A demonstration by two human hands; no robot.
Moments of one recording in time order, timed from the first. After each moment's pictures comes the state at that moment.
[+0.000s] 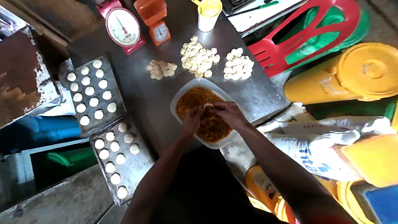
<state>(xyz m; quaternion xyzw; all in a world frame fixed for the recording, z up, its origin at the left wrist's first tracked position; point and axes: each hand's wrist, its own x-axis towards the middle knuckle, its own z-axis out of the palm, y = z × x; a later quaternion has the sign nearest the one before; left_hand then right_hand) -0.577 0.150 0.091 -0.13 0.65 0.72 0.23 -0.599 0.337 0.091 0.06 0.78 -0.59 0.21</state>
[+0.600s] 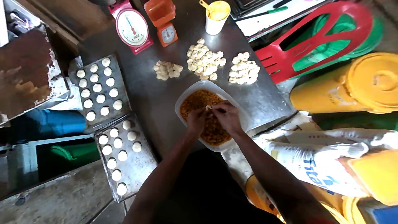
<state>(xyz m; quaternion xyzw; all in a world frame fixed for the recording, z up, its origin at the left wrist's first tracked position) -0.575 0.158 0.101 -0.19 0.68 0.69 0.18 -0.594 0.318 0.073 0.00 0.86 -0.51 0.02</state>
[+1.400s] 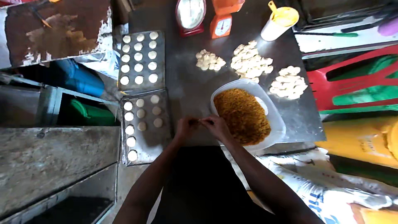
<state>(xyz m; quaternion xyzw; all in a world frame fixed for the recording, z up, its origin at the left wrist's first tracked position) -0.445 -0.010 0.072 -0.18 0.79 0.58 0.11 -0.516 0.169 0.063 -0.18 0.85 -0.44 0.25</state>
